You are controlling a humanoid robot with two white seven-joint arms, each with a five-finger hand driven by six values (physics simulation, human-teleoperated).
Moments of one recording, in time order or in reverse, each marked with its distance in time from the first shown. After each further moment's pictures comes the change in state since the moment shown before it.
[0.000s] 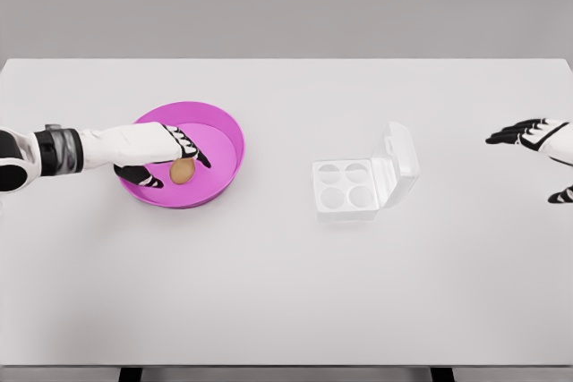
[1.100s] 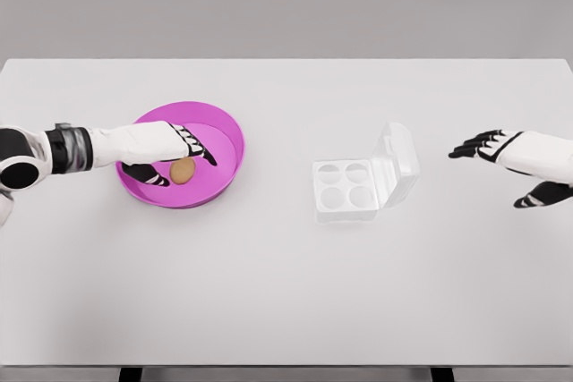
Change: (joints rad) left arm -0.012 -0.039 0.000 0.035 -0.025 0.000 0.000; right arm -0.132 0.065 0.169 0.013 0.101 0.000 0.000
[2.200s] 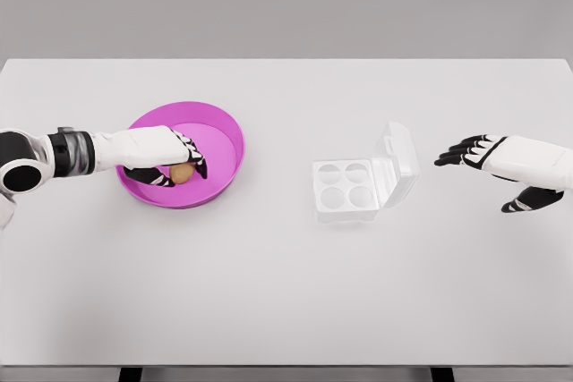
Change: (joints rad) left arm 0.002 0.000 -0.013 0.008 -0.002 0.000 0.000; right arm -0.002 0.002 0.028 -0.045 0.002 0.000 0.000
